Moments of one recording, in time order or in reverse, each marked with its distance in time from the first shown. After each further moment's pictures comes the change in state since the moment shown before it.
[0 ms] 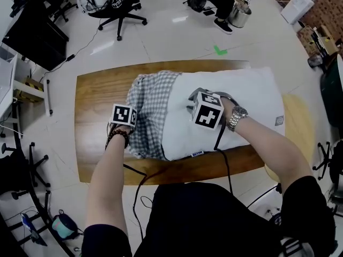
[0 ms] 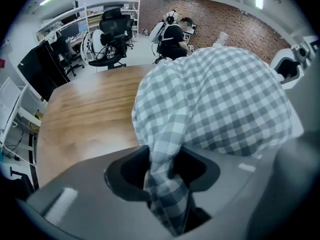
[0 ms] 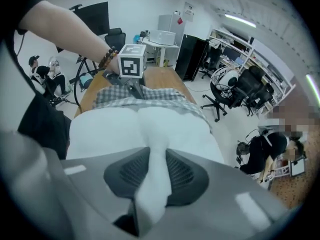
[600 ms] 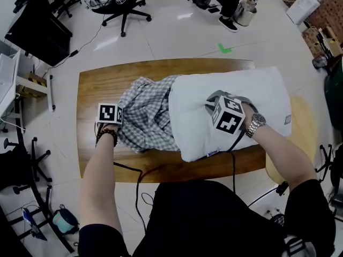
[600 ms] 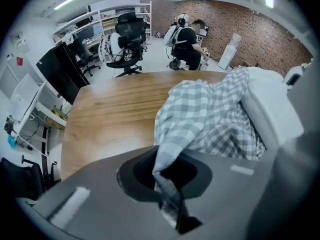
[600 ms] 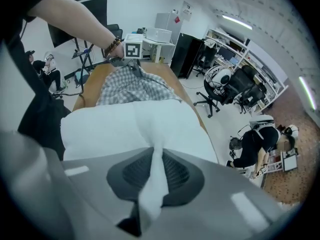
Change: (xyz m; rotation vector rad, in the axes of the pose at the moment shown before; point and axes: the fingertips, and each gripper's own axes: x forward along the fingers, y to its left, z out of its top) left arm -0.041 0.052 0.006 -0.084 -0.011 0.113; right arm -0.033 -0.024 -0.056 0.016 0.003 -0.061
